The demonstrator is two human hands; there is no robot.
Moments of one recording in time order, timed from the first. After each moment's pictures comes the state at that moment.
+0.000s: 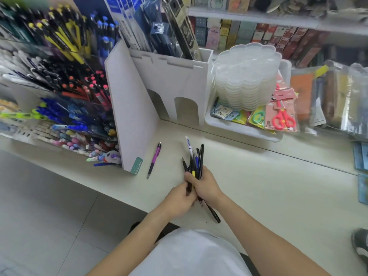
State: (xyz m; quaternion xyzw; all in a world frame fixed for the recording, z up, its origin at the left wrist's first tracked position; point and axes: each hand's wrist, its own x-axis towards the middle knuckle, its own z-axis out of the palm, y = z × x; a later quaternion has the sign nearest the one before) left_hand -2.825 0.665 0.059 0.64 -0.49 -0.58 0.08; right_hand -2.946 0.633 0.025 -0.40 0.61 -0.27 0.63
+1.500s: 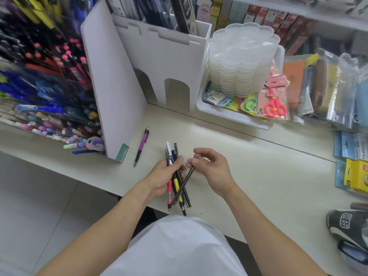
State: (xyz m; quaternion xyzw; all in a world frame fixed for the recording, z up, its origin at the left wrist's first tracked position) left_hand -2.814 0.634 0.044 0.56 -0.18 -0.76 0.27; right_hand -2.987 0.632 0.052 -0.29 0.54 -0.42 0.67
